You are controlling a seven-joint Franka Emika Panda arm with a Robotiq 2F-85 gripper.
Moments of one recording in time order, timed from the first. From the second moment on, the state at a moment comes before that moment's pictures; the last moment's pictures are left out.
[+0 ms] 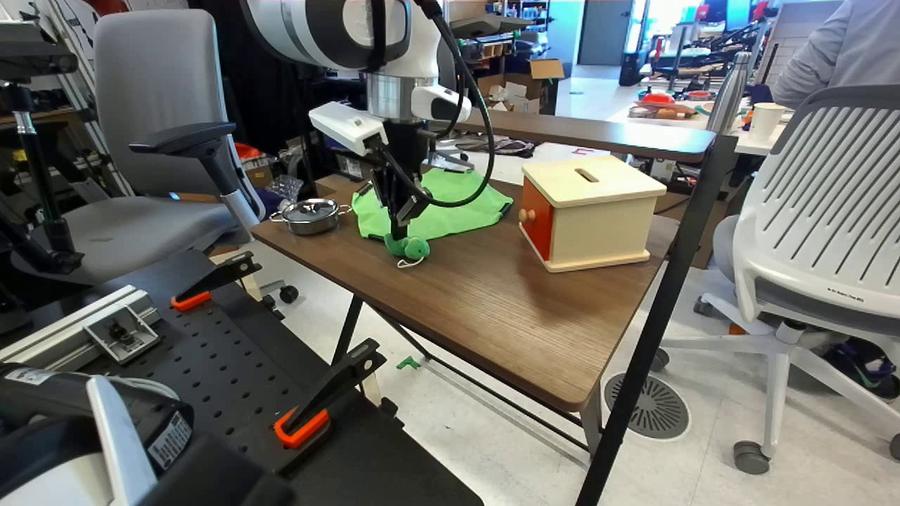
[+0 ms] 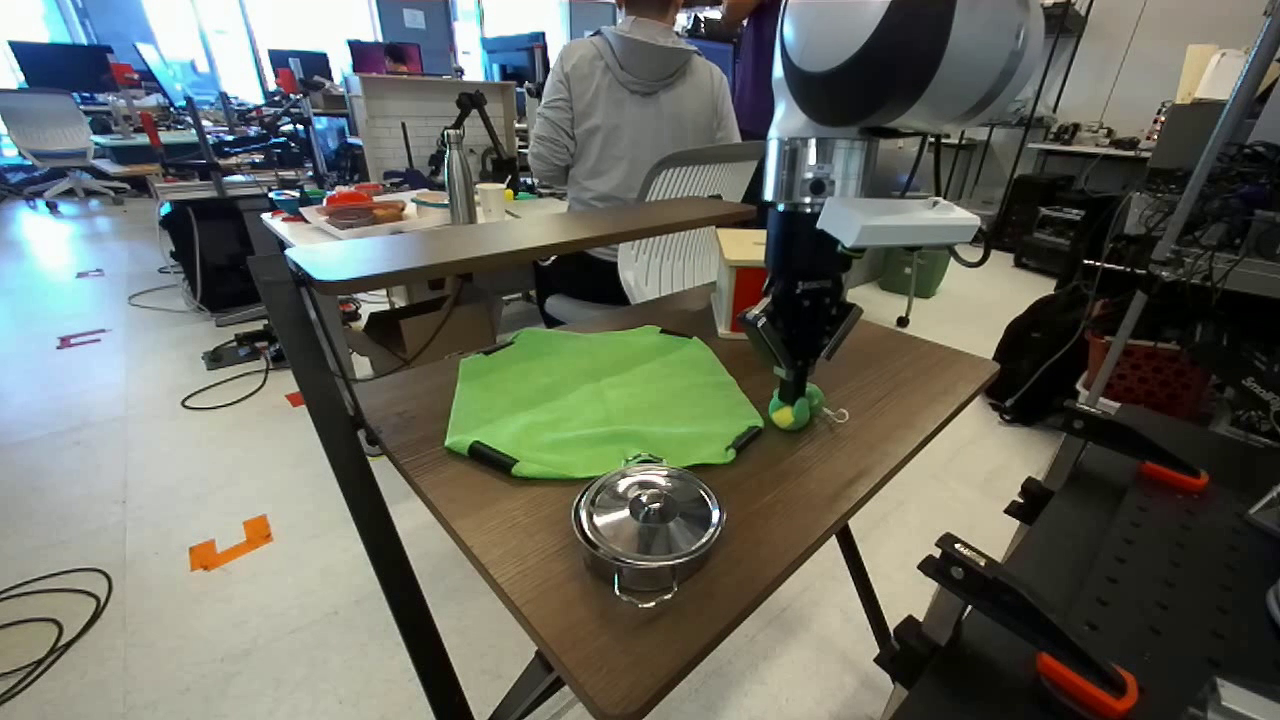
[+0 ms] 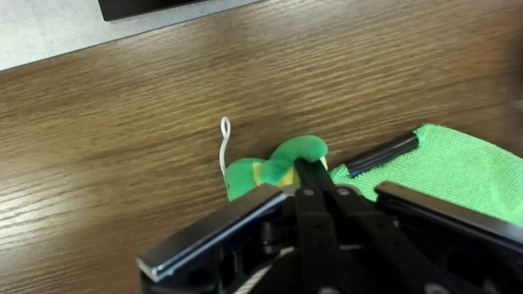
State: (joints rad) arm 0.05 0.55 0.02 -2.11 0.10 2.56 0.13
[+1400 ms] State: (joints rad) arm -0.19 0.34 -0.09 -2.13 0.24 2.40 0.07
